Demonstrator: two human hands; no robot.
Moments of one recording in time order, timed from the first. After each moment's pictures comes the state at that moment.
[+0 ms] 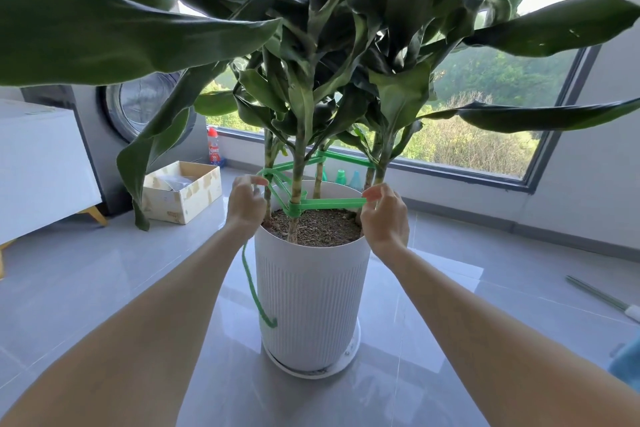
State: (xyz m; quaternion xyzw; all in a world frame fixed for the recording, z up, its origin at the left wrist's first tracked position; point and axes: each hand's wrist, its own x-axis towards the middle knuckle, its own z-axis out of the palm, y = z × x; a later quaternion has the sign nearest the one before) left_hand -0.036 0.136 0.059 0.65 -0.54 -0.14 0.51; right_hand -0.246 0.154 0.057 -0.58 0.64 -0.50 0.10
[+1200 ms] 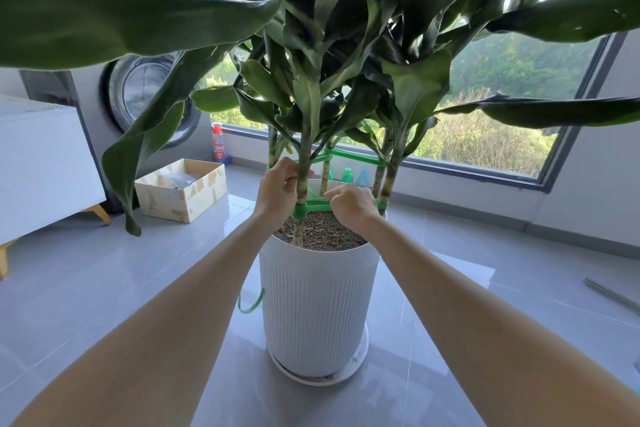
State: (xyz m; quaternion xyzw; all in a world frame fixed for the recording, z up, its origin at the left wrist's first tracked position) left_hand -0.064 0.112 0.066 0.55 -0.63 -0.15 0.53; right_hand -0.204 0.120 0.073 -0.70 0.64 -0.26 0.17
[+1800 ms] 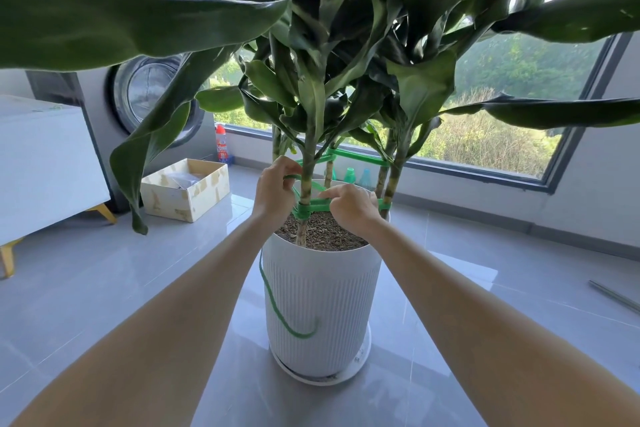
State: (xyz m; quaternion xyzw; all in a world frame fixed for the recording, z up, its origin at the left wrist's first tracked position) left_hand -0.061 0.123 0.072 0.55 -0.62 -0.12 0.54; right_hand -0.197 0.125 0.075 -0.74 0.61 -0.25 0.15
